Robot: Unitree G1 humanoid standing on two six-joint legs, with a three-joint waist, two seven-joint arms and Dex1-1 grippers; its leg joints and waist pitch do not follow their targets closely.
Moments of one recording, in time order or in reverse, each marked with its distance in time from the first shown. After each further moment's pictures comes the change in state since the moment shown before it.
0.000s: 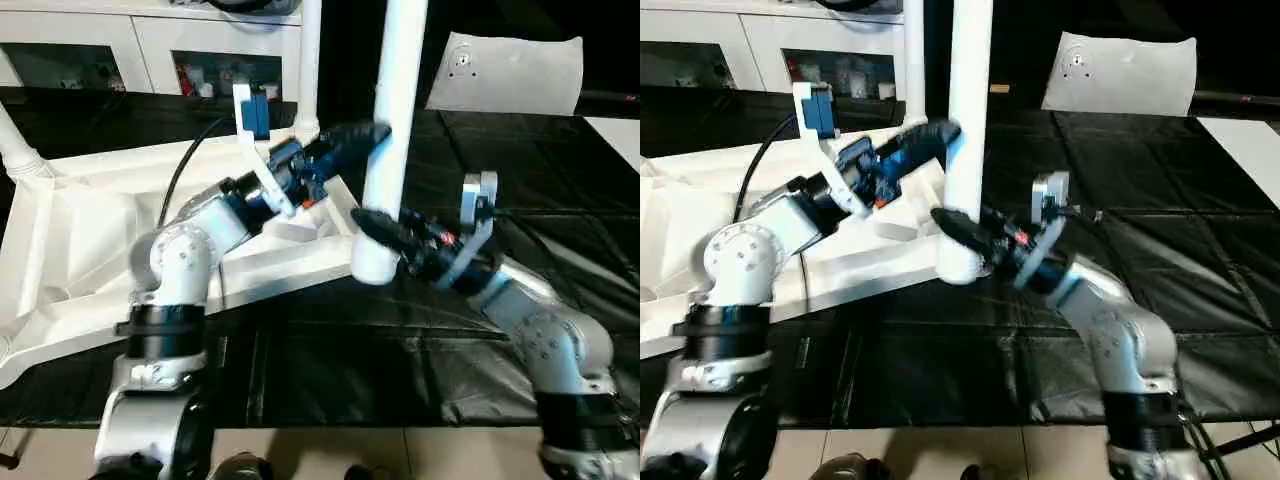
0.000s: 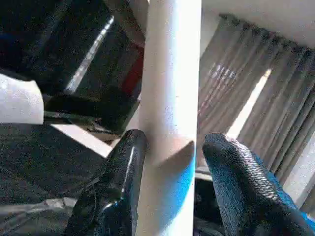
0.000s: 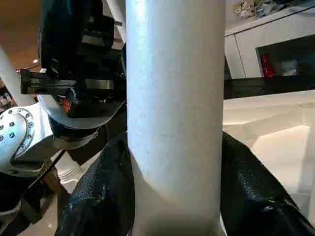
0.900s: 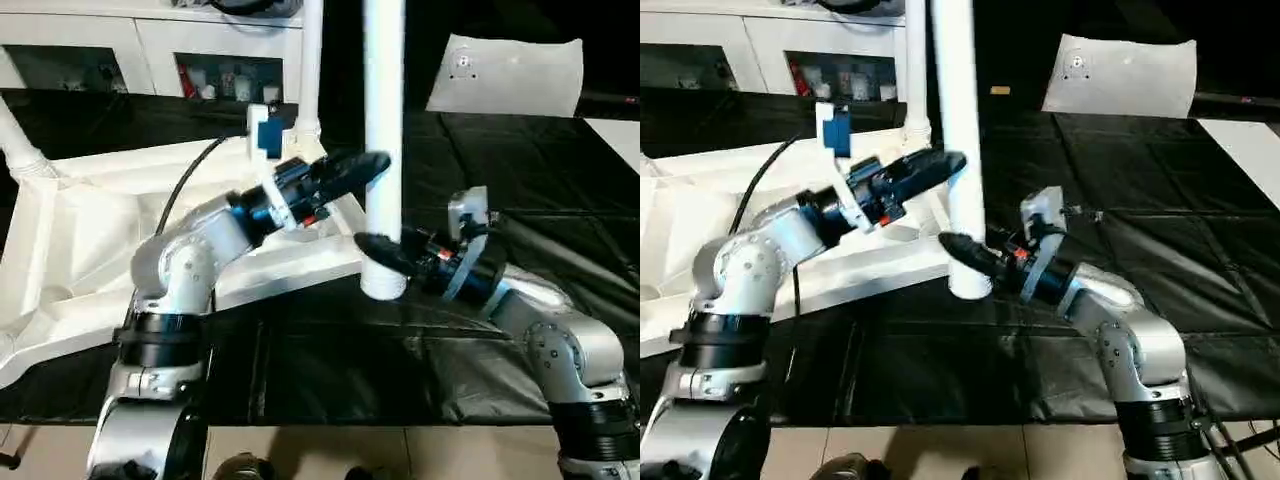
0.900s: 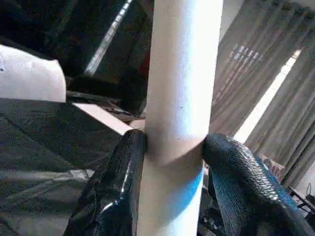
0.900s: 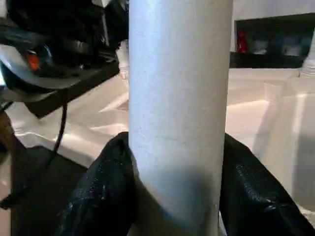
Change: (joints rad) left arm 0.034 0.025 -0.045 0.008 0.046 -0.005 0.030; right arm 0.020 -0.077 0.083 -0.006 -0.188 -0.060 -0.014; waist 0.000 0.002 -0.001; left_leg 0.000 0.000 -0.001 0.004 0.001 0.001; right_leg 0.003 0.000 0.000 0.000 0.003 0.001
